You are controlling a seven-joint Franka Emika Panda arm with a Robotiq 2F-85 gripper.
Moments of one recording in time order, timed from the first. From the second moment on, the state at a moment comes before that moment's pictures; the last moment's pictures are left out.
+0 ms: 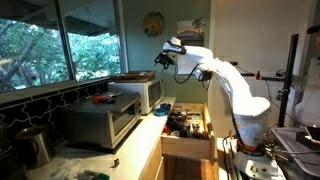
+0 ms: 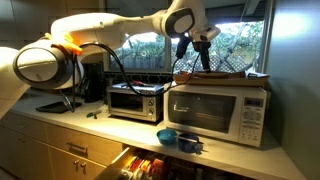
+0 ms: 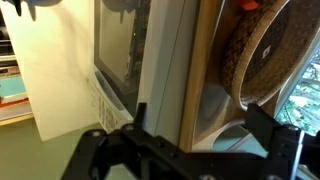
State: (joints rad) arm -0.58 0.67 -0.19 -0.69 0.44 1.99 0.65
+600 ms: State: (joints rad) arm -0.50 0.77 -0.13 -0.62 0.42 2.23 0.70
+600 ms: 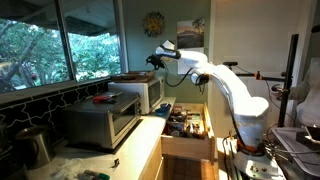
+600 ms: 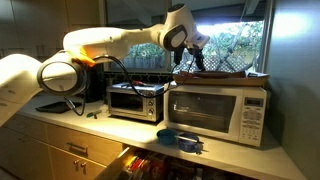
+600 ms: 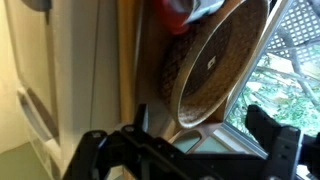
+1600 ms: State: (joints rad) arm -0.49 0.92 -0.10 -0.46 0.31 2.25 0.84
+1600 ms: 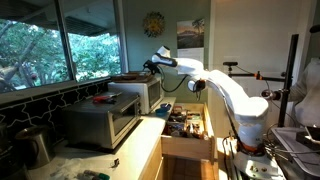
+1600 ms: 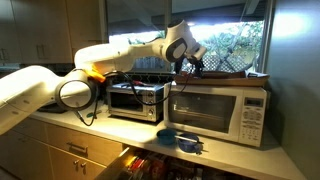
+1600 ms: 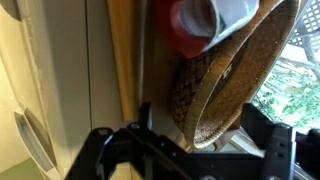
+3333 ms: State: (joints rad) arm -0.56 0.92 0.03 -0.46 0.35 2.06 0.83
